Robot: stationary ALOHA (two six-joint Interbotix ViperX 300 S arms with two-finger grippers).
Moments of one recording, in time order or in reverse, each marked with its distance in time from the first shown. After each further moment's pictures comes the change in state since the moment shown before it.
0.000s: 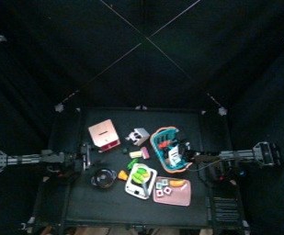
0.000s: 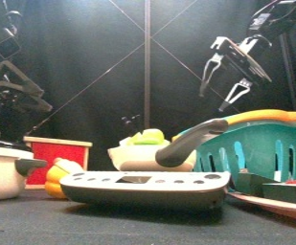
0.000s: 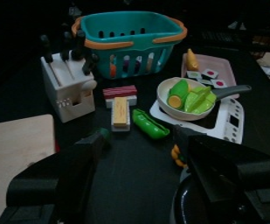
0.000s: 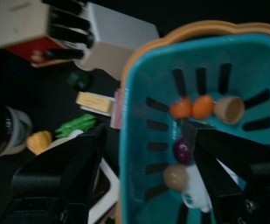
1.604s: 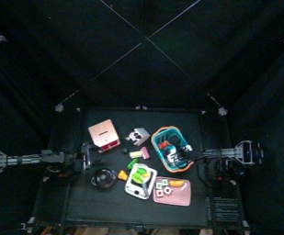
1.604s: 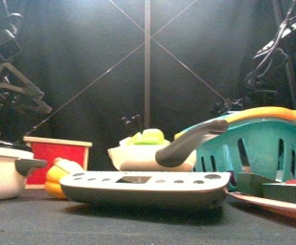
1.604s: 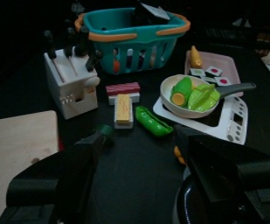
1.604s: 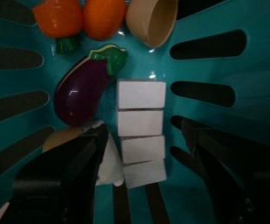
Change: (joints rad) left arm 0.006 0.000 0.000 0.000 0.014 0.002; right arm -0.144 0.287 0.097 0.351 0.038 -0.380
